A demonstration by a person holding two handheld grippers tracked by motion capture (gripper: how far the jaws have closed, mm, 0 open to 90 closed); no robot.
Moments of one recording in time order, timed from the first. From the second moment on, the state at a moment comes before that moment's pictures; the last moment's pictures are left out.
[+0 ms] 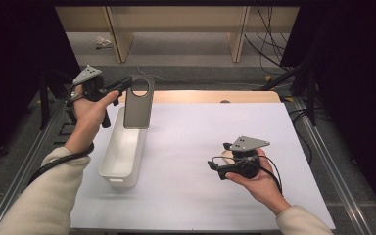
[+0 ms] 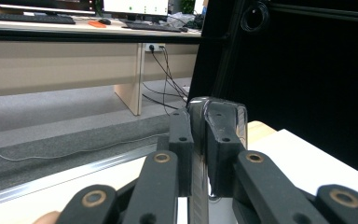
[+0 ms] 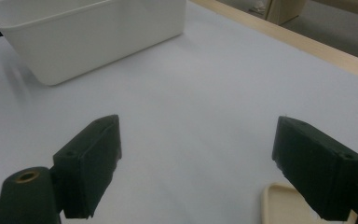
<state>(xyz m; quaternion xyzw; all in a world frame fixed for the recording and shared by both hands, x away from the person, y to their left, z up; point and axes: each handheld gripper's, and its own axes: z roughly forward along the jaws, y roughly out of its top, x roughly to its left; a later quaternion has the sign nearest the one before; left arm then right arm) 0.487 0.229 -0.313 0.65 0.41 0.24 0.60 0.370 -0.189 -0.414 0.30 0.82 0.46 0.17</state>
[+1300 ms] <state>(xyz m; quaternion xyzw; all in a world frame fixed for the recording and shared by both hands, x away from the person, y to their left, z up) 0.521 0.252 -0.329 0.64 0.44 0.27 0.57 0.371 -0.190 -0.415 0.30 0.82 0.46 0.16</state>
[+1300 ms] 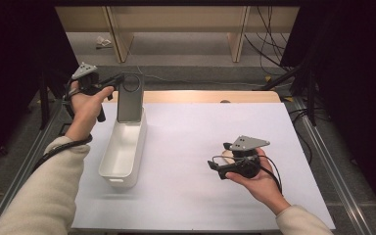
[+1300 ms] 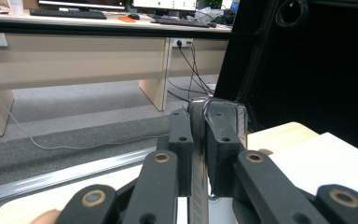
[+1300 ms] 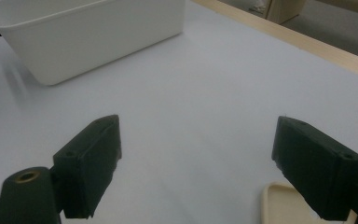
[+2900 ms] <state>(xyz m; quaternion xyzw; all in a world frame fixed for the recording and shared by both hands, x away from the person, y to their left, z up) 0.540 0.253 -0.369 0.65 0.47 0.26 0.54 0.372 -0.191 -0.416 0.30 0.82 0.45 0.16</state>
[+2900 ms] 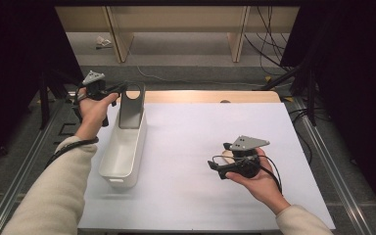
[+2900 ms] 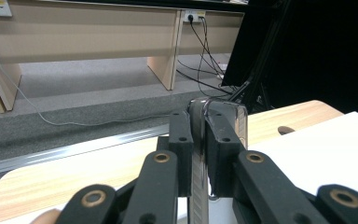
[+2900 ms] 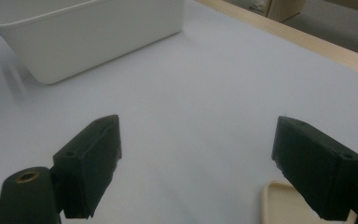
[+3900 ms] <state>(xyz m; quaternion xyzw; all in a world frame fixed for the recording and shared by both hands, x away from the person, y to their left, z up) 0.544 0.257 -0.388 0.66 0.48 0.25 0.53 0.373 -0.191 -0.417 0.31 0.82 0.45 0.16</state>
